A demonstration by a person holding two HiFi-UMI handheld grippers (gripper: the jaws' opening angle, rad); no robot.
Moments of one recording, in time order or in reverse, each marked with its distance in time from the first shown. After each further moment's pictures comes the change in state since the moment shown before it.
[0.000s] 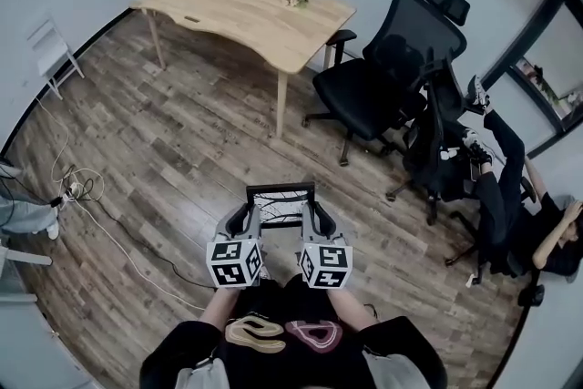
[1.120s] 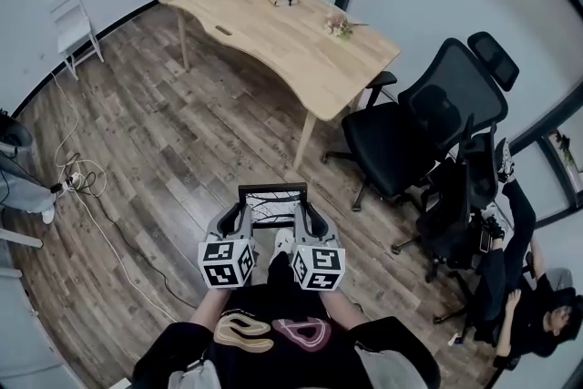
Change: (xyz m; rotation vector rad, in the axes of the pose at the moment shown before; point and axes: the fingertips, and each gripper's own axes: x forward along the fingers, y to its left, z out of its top) left arm 0.132 0.110 0.108 -0.067 -0.070 0.161; right arm 0.213 0.023 0.076 -0.055 -0.014 0.183
